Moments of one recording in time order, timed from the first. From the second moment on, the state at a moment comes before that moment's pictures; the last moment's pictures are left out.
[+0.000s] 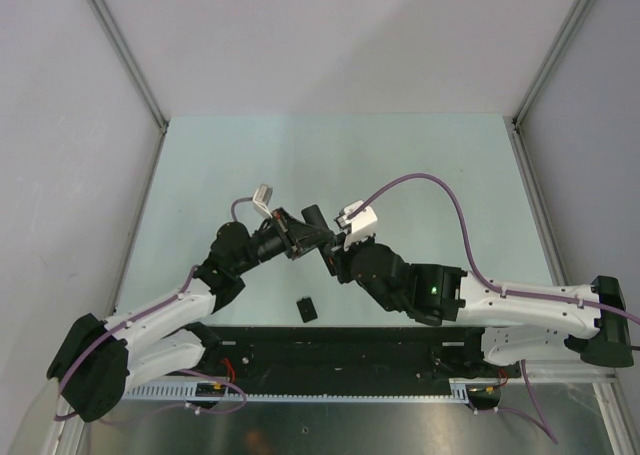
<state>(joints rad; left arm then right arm) -0.65 1.00 0.42 0.61 0.38 -1.29 1.35 1.15 1.00 -0.21 0.67 0.39</state>
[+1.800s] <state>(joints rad) -0.65 1.00 0.40 0.57 0.37 -1.19 1.31 1.20 1.00 -0.30 0.54 0.56</state>
